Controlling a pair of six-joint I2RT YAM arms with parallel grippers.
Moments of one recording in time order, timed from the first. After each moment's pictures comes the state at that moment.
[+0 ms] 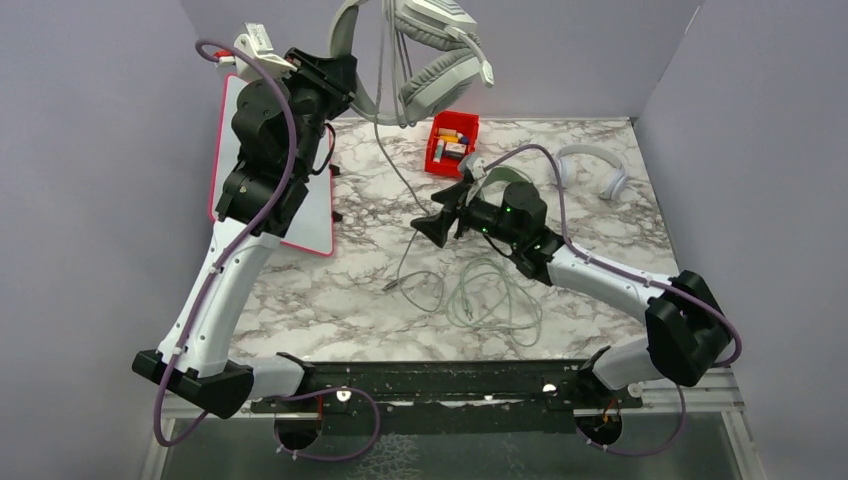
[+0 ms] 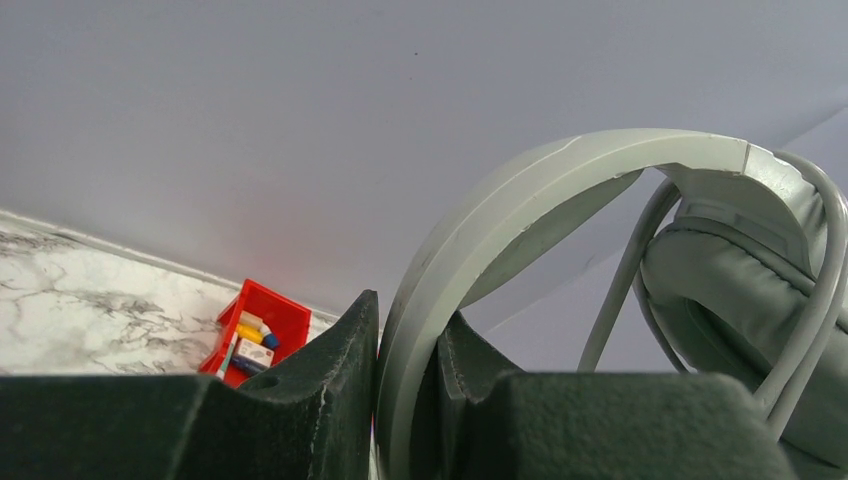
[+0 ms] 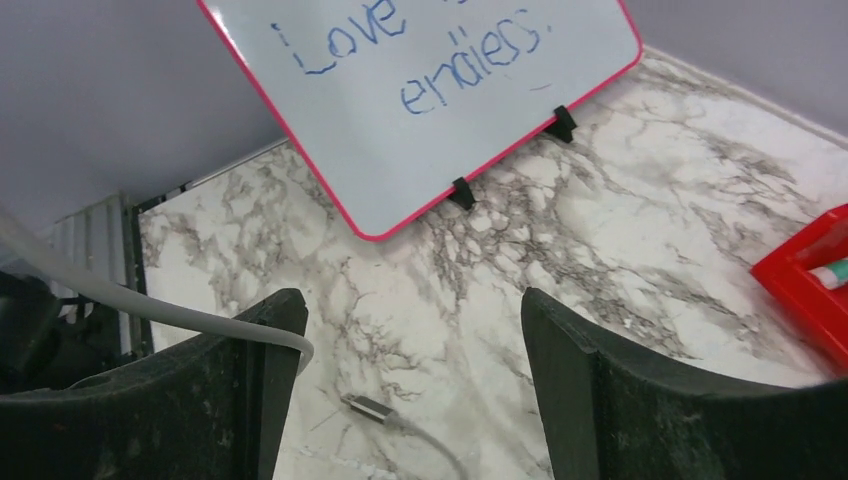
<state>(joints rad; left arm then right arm) -0.43 1.28 1.70 -0.23 -0.30 -0.74 0.73 1.43 0.89 0.50 -0.37 0.13</state>
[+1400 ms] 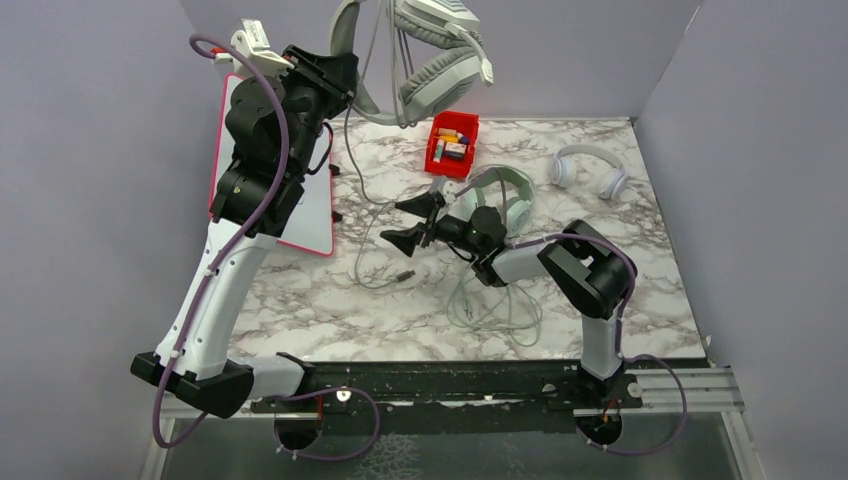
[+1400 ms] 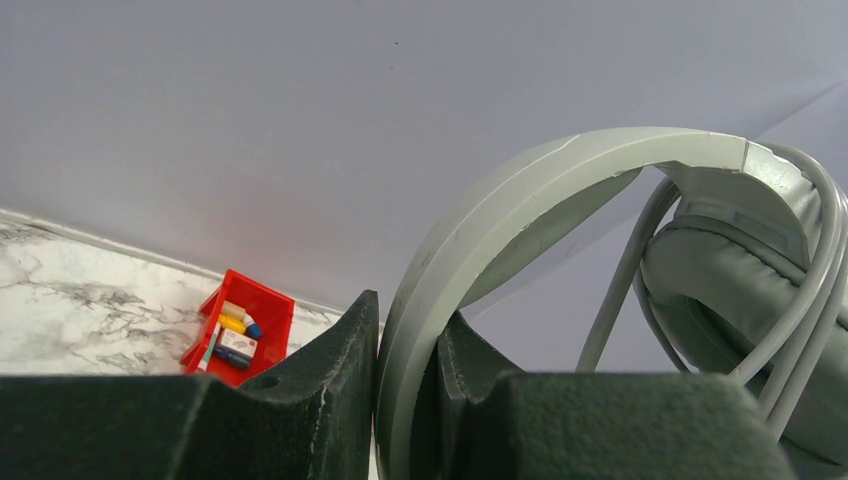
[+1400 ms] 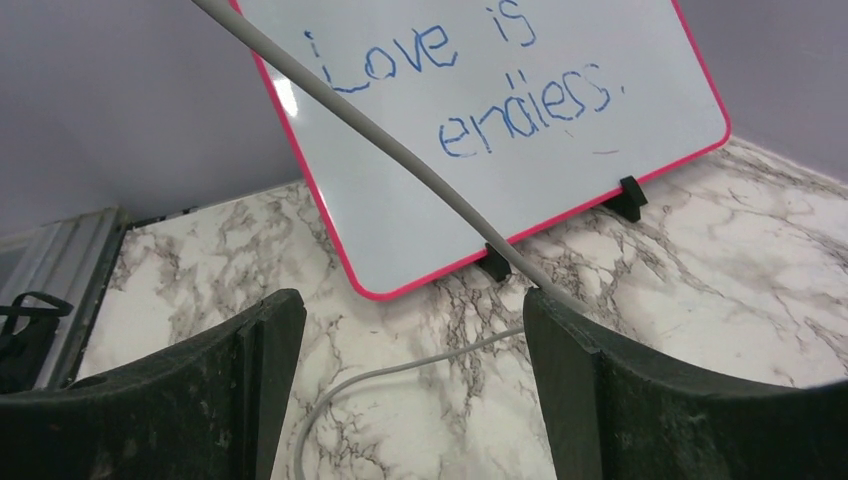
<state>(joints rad) -0.43 1.28 1.74 -0.28 -0.25 -0.77 0.75 1.96 0.91 1.29 -0.48 0.18</state>
